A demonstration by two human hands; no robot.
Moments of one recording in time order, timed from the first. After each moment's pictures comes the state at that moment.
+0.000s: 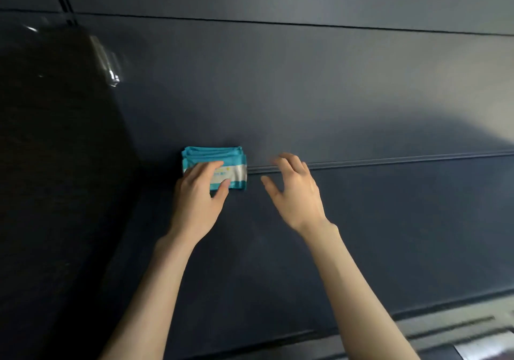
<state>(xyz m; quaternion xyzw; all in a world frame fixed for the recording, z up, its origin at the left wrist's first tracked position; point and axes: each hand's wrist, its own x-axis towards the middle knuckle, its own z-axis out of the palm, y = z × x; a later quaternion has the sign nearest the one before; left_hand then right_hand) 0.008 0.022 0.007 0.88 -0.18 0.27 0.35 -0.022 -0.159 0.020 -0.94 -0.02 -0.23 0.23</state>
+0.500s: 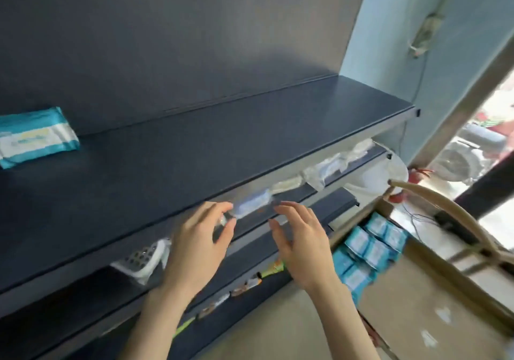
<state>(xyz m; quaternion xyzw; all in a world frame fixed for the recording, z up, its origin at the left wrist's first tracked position) -0.248 -0.160 -0.044 0.83 -0.38 0.09 0.39 -0.353 -0.312 -0.052 -0.91 0.18 -0.31 0.21</state>
